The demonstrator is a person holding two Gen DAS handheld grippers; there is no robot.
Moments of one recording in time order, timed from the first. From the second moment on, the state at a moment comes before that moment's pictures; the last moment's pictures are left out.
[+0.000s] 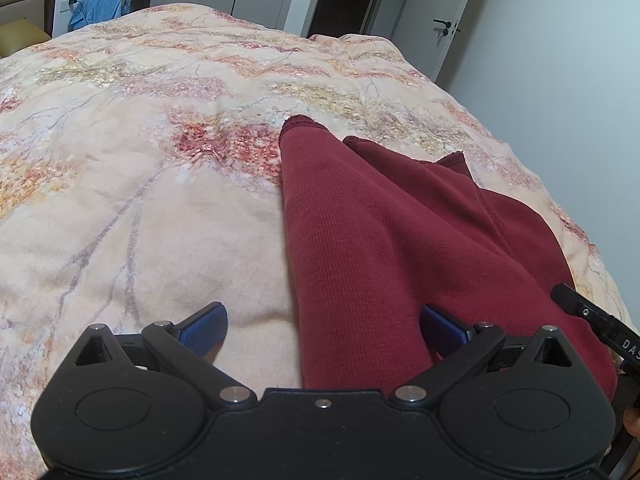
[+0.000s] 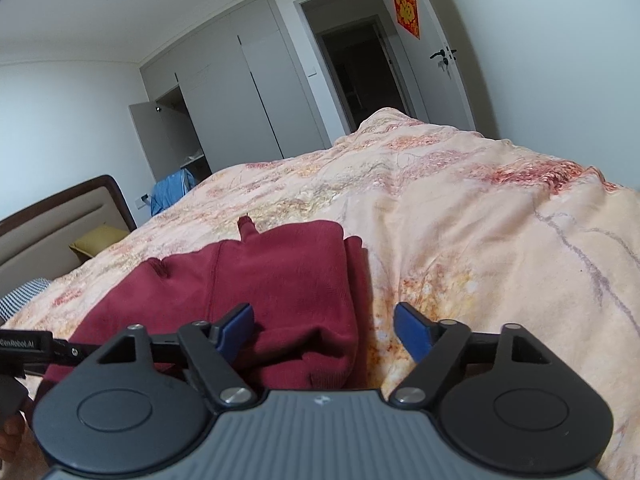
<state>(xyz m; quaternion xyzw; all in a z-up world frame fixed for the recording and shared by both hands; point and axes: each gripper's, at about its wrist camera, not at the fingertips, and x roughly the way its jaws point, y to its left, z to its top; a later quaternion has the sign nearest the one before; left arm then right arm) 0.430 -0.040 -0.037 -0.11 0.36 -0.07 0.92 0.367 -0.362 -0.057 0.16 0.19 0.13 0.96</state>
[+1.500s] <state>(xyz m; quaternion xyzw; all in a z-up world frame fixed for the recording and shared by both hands) 0.463 0.007 -0.020 -0.22 0.40 -0.16 0.87 0.367 -0.366 -0.062 0.18 0.20 0.15 0.95</state>
